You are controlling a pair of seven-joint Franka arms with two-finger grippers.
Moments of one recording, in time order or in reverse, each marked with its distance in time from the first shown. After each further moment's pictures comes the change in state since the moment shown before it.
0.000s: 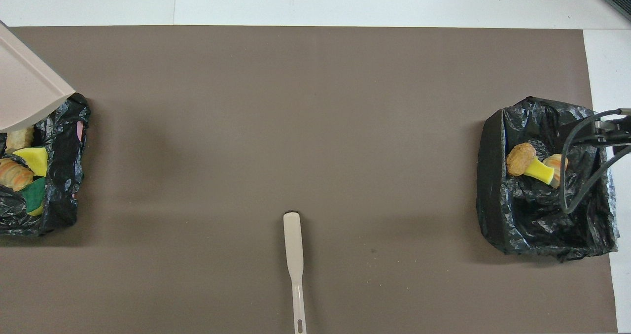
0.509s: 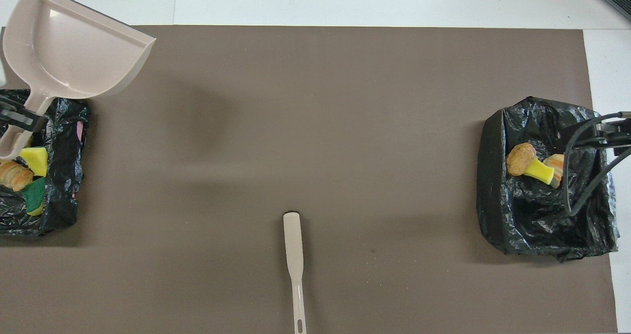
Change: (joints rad) left arm -0.212 -0.003 -0.016 -0.173 -0.066 0.164 -0.583; right arm -0.005 0.000 -0.007 -0.009 0.000 0.008 -0.037
